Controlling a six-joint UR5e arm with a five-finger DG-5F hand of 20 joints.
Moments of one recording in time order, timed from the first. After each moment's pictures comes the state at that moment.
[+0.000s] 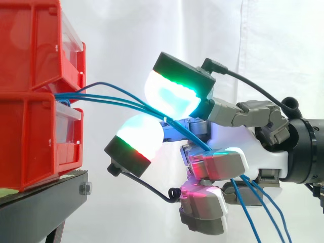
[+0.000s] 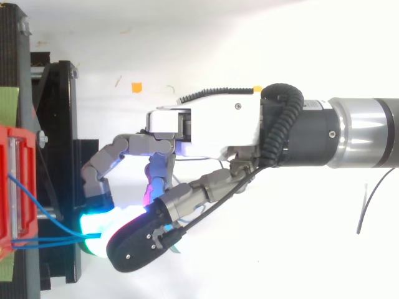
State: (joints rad) arm 0.12 -2.35 -1.16 -2.74 -1.50 -0.10
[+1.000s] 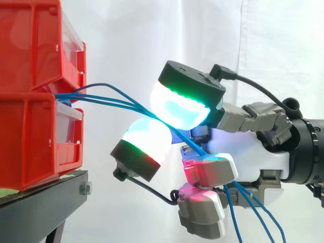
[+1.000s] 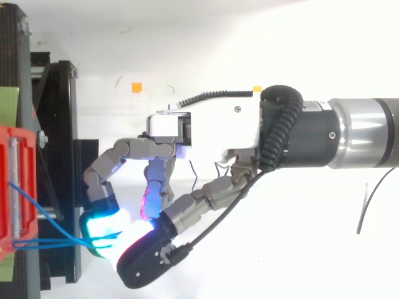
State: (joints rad) arm 0.12 -2.35 -1.16 -2.74 -1.52 -0.10
